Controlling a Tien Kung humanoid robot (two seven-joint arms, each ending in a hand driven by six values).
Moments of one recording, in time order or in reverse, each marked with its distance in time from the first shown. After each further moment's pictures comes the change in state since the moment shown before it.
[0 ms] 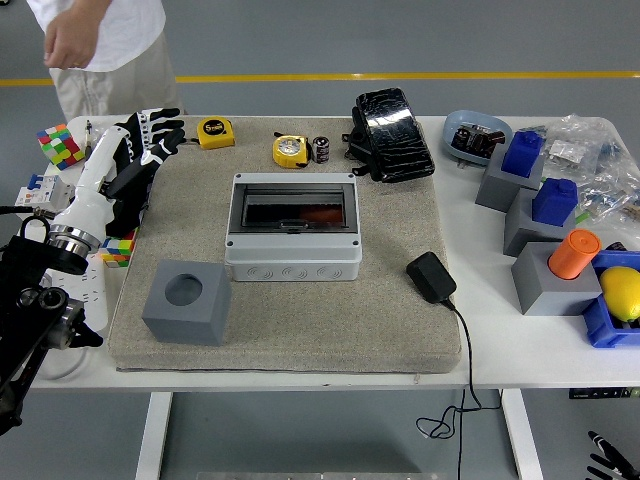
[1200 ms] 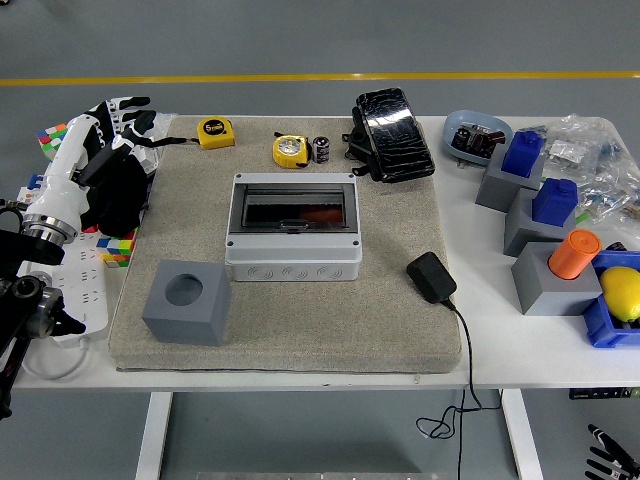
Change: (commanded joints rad) left arm 0.004 0.000 -0.088 0.002 0.009 -0.046 0.071; right arm 0.013 -0.010 -0.036 0.000 0.013 0.013 -0.013
